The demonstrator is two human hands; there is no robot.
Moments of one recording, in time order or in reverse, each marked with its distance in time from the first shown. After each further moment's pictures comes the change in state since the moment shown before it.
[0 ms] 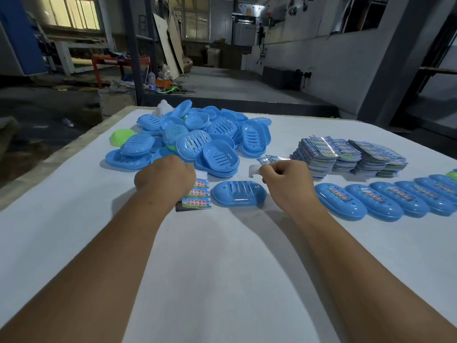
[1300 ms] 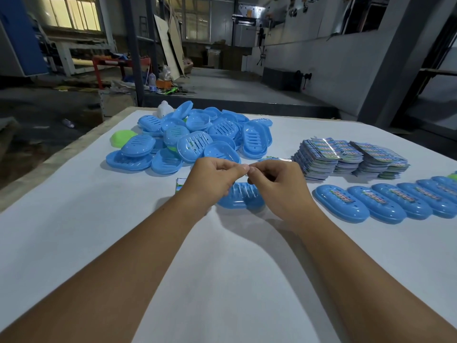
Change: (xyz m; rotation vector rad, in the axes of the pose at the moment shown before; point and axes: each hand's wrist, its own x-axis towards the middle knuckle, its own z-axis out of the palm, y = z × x) left_hand -0.033 0.043 0.015 -1.262 -0.341 0.251; right_hand -0.012 -0.011 0.004 0.177 -0.120 -0.223
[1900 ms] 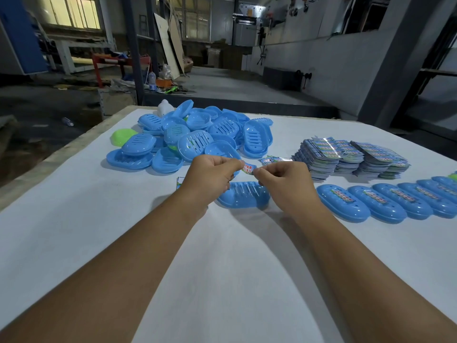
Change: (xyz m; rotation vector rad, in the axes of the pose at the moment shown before) left_hand 0.008 -0.002 0.001 -0.106 0.068 -0.077; right_hand 0.008 0.009 -0.006 -0.061 0.056 0.235
